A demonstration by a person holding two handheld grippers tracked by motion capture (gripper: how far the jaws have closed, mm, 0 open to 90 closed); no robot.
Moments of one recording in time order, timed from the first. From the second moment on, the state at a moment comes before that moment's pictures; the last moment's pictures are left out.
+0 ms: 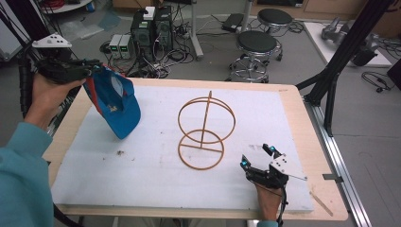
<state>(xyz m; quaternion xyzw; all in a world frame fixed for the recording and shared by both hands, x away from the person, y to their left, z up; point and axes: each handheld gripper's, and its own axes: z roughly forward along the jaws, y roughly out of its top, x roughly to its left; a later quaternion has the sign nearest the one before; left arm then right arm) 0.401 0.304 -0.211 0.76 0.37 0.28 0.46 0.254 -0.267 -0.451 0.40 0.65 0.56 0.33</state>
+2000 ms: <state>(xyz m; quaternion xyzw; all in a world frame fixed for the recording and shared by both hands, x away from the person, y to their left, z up) 0.362 0.222 -0.286 0.79 0.33 0.20 0.48 0.255 -0.269 -0.451 0.39 0.65 0.57 0.33</state>
